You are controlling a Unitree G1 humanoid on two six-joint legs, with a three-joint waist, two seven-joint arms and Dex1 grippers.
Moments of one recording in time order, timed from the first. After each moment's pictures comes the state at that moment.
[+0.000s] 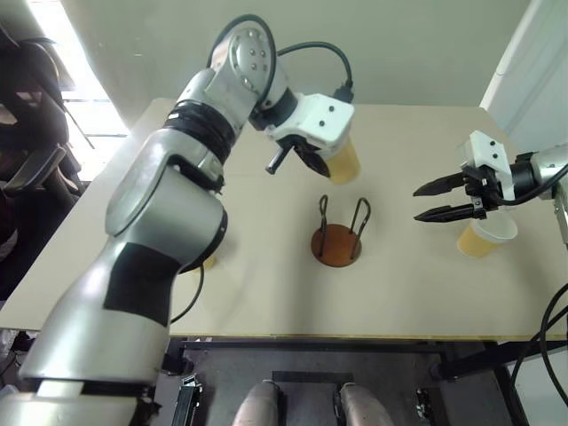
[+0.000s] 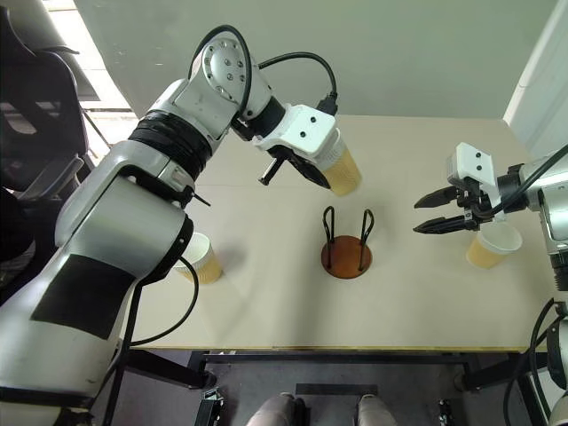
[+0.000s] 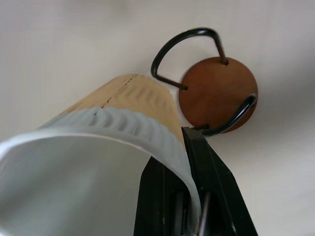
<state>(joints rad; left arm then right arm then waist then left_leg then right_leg) -1.77 0.35 -0.72 1.27 -0.07 -0.45 -1.57 -0.91 -0.97 0.13 0.31 0.17 0.31 1.57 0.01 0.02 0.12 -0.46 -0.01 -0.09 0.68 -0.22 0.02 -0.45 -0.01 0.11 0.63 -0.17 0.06</state>
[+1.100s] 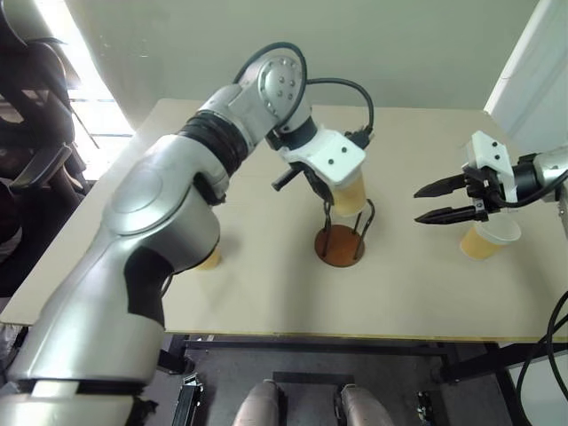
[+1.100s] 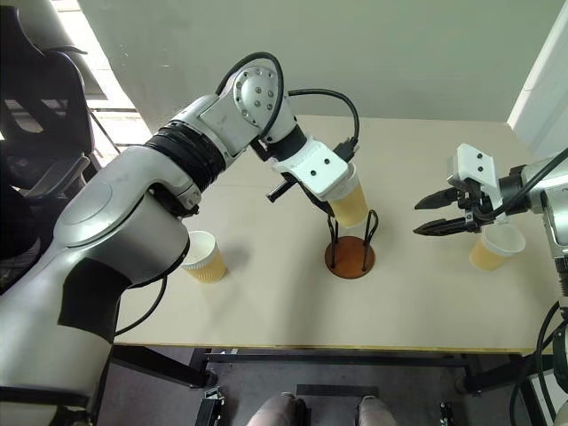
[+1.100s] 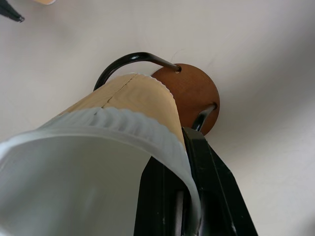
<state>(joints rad) -1.76 0.37 -1.12 1.16 -0.34 -0.57 -1.57 -0.88 -0.99 0.12 0.24 0.20 0.36 1.55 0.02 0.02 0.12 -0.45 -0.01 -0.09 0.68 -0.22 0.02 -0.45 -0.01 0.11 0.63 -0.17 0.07</state>
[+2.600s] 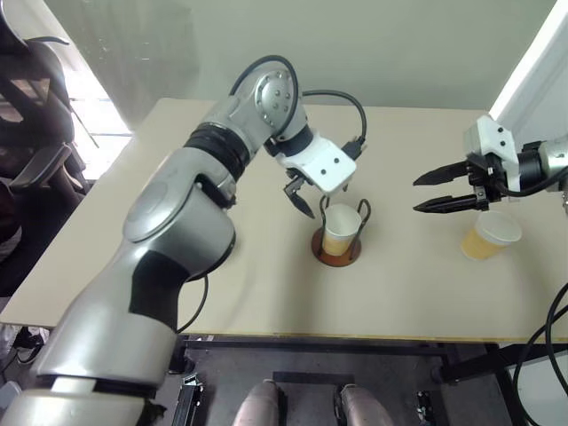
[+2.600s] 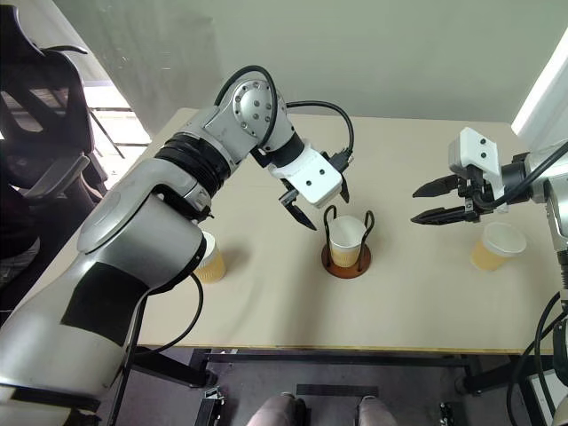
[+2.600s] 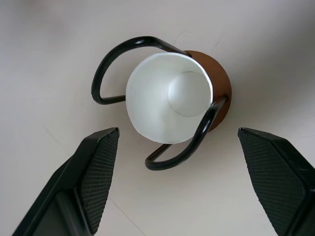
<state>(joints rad) -1.71 0.32 -0.84 1.27 -0.05 -0.70 -1.58 -0.94 -0.99 0.12 0.24 0.22 0.38 1.54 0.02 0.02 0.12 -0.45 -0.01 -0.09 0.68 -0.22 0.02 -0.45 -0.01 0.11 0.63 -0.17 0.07</state>
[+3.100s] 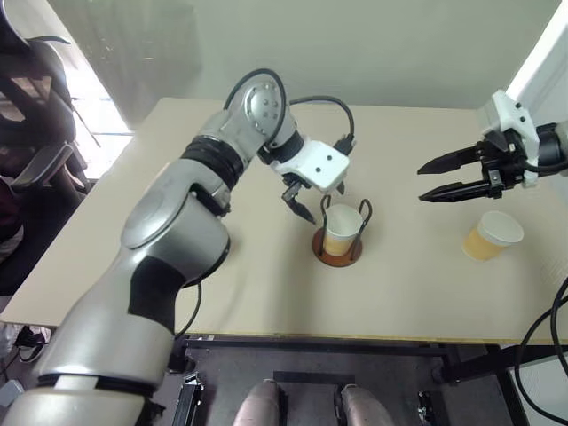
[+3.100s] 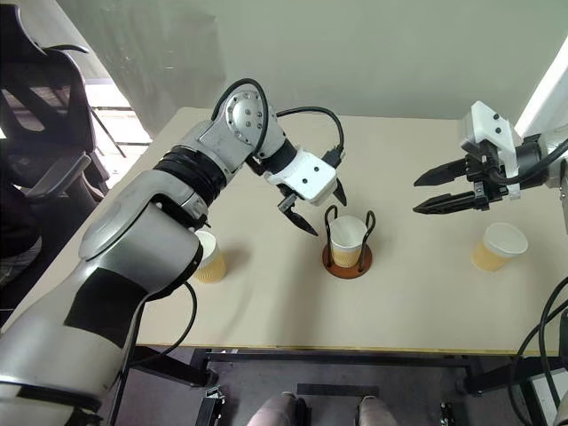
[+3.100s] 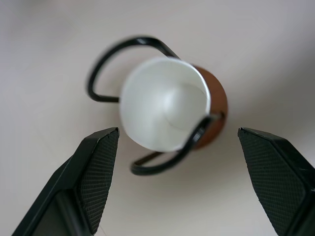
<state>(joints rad) -1.65 0.34 -0.80 1.23 -0.19 -0.57 -1.58 -1.01 -1.03 0.12 0.24 0.25 0.45 1.60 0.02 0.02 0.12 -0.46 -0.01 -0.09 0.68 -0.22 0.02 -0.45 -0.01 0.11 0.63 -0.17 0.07</state>
